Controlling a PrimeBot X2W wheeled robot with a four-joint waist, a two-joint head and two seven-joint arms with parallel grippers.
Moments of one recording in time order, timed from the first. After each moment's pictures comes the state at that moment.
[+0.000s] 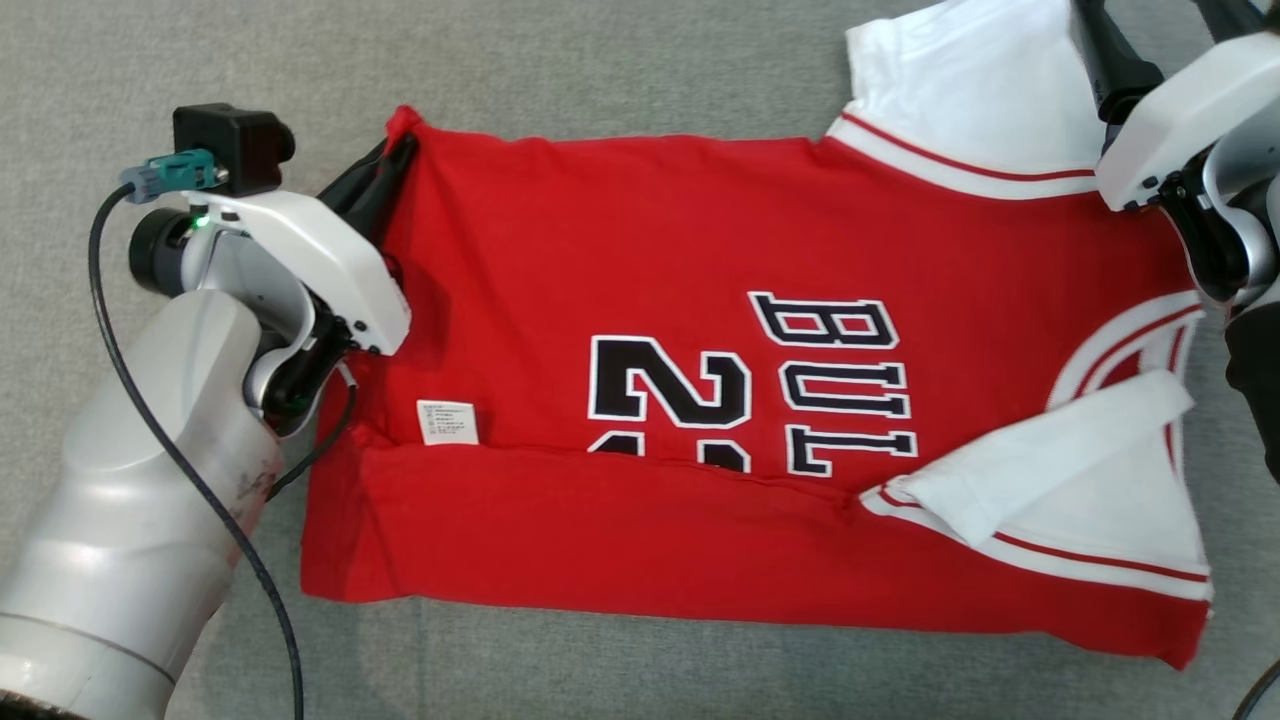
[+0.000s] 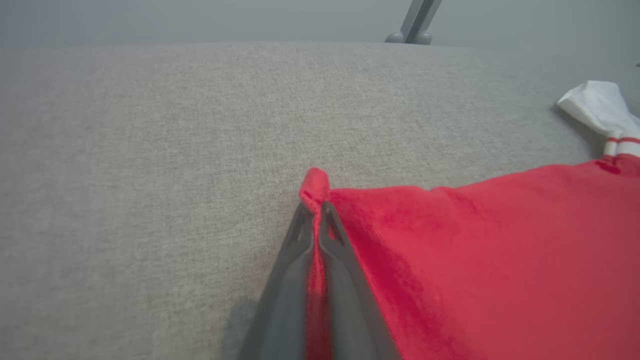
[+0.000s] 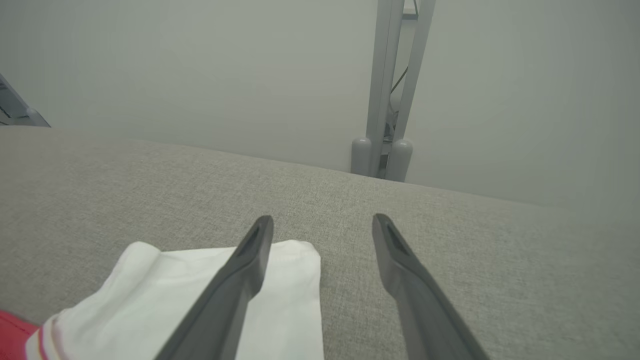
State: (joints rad) left arm -0.91 0.31 -0.67 0.73 -0.83 -0.13 -0.02; right arm -1.03 -0.32 0.35 0.73 0.41 0.13 -0.01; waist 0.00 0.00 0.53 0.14
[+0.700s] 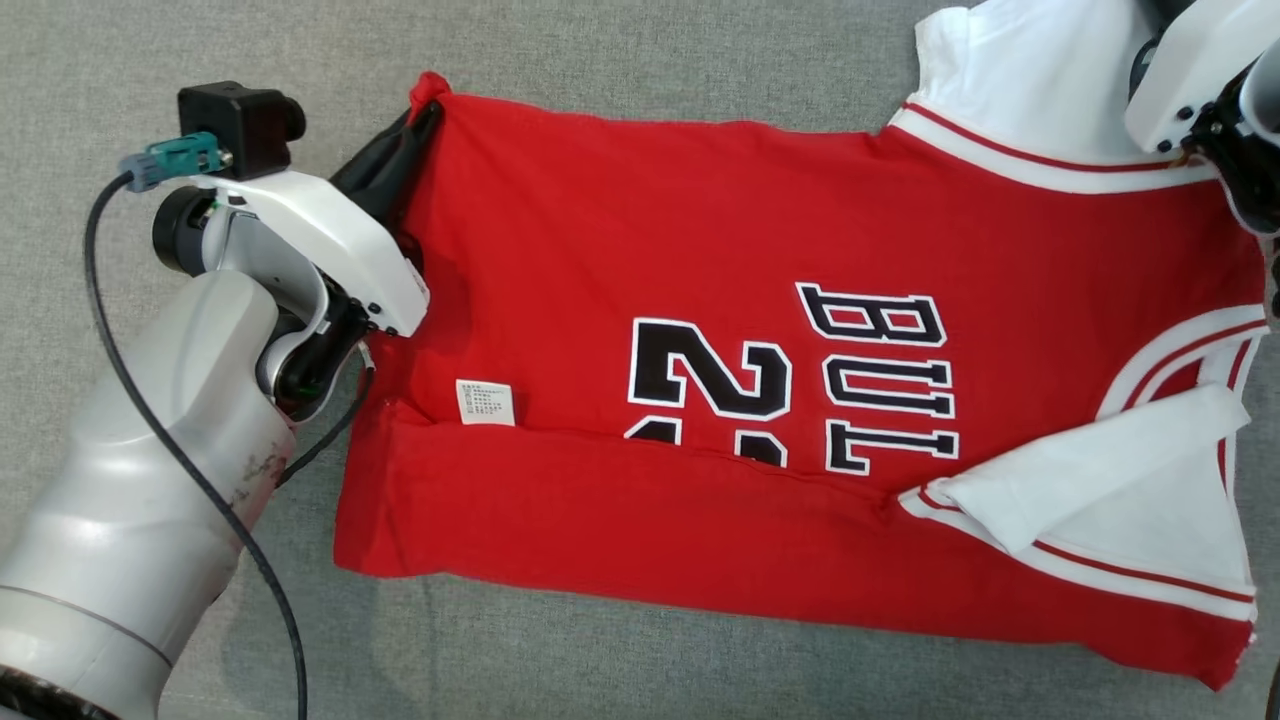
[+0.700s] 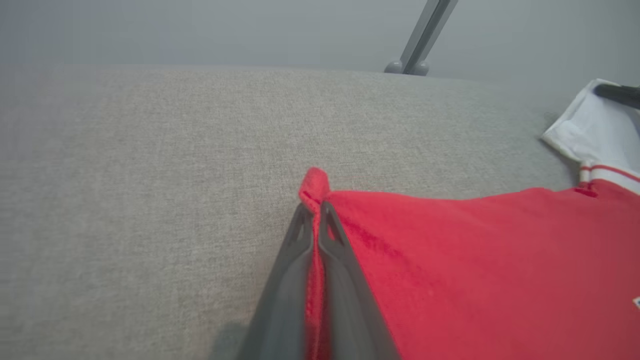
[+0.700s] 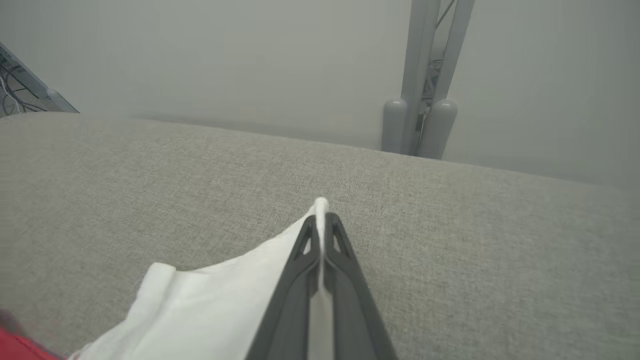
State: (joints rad) left arm -0.97 0.31 -0.79 0.75 -0.97 -0.13 -0.10; right arm -1.20 -0.38 0.59 0.88 0.68 0.13 0.11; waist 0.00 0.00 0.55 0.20
